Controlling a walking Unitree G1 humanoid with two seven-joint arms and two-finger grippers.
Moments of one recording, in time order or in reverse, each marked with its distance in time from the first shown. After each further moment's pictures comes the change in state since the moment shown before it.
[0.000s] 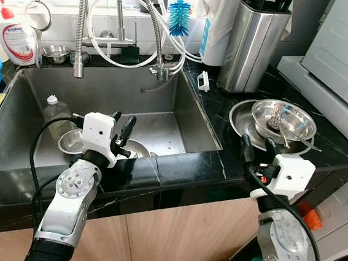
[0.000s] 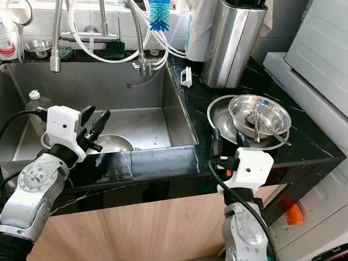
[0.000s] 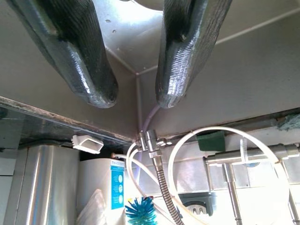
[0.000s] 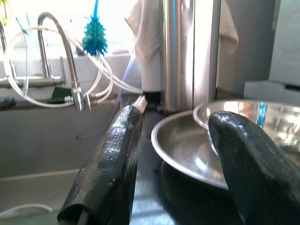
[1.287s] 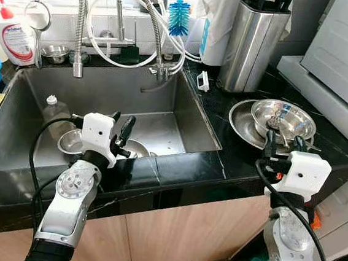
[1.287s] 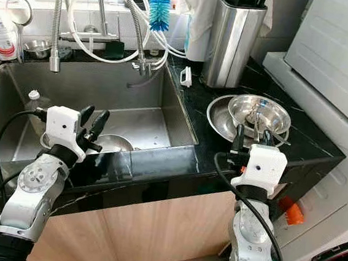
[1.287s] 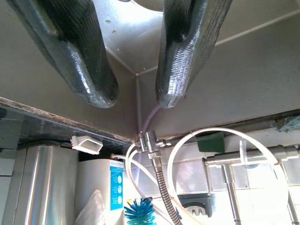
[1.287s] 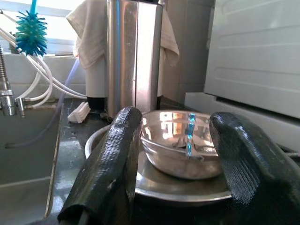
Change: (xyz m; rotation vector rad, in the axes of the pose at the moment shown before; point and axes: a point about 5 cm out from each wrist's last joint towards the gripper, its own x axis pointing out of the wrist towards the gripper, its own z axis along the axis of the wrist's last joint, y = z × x) left arm -0.001 0.000 -0.001 -0.002 0.002 0.008; right arm -0.003 -0.018 0.001 -0.141 -0.001 -0.236
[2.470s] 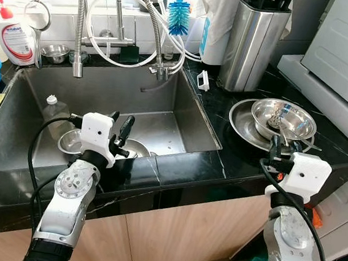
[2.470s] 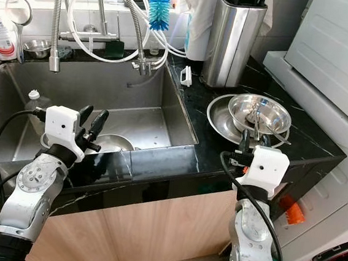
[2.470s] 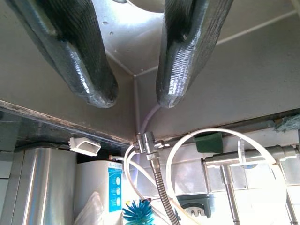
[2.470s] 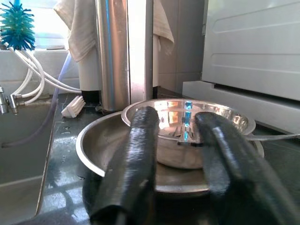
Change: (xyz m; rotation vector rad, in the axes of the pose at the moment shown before) left arm 0.000 0.002 0.000 0.008 0.001 0.001; right arm 0.006 -0.003 -0.006 0.037 0.031 -0.017
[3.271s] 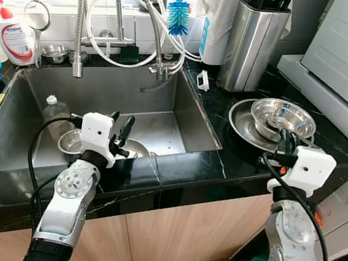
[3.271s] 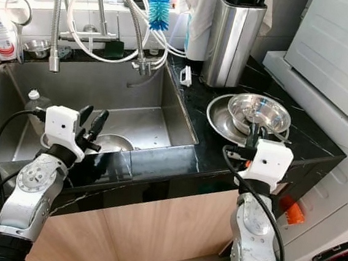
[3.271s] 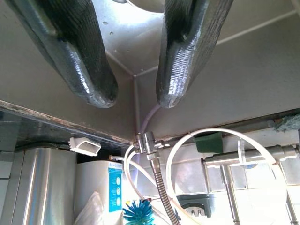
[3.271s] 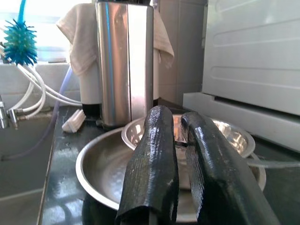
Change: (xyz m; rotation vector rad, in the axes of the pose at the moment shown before) left arm 0.000 0.000 0.000 0.001 0.000 0.000; right arm 0.010 0.001 0.012 0.007 -0.049 0.005
